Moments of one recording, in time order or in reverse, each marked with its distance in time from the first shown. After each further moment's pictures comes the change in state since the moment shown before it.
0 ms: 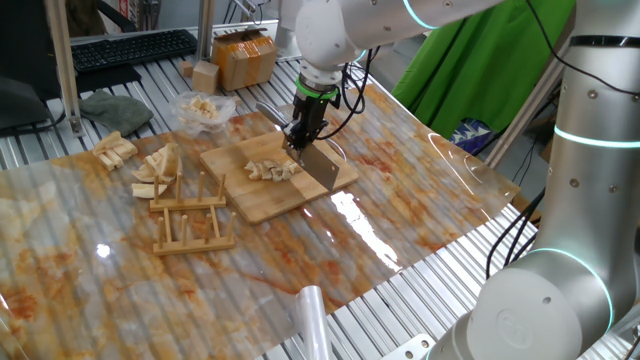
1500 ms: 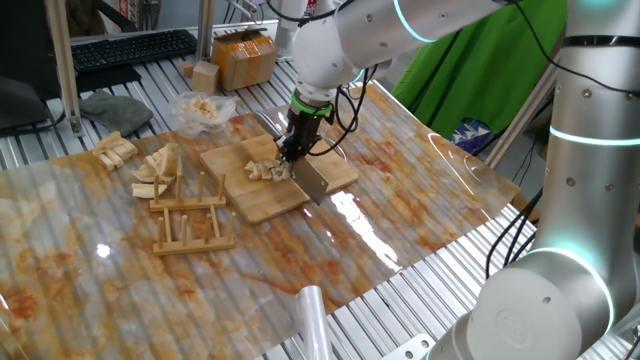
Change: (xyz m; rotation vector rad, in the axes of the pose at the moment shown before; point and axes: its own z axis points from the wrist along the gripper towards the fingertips) arm 0.002 0.018 0.025 -0.019 -0.023 0.075
